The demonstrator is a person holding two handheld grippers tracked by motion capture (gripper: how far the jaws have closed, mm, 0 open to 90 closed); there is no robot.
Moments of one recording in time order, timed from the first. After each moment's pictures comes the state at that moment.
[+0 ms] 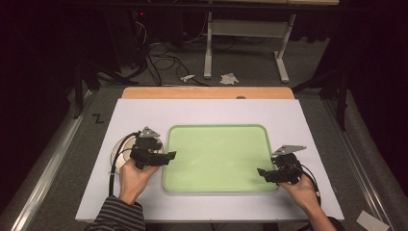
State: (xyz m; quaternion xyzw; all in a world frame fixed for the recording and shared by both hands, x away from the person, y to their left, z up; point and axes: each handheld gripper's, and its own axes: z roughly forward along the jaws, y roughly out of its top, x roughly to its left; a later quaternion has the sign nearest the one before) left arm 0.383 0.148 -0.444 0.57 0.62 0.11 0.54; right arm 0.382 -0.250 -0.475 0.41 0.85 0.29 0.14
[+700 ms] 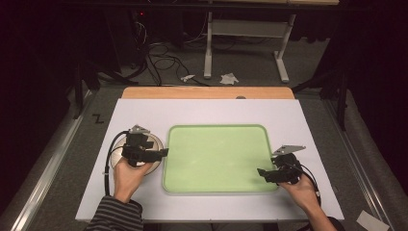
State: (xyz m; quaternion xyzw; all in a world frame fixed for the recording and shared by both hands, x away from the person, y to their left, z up) left arm 0.390 0.170 -0.443 0.54 0.64 0.12 0.53; right arm 0.382 -0.250 -0.476 0.41 0.85 0.29 0.14
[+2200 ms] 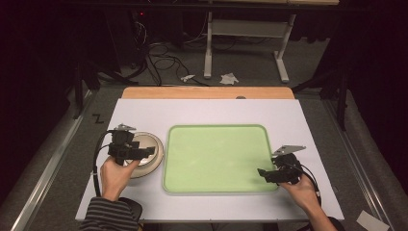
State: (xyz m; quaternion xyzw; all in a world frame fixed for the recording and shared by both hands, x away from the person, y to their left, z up) left arm 0.394 0.206 -0.443 0.52 0.68 0.13 0.50; right arm 0.382 -0.251 -0.476 0.41 0.85 0.29 0.14
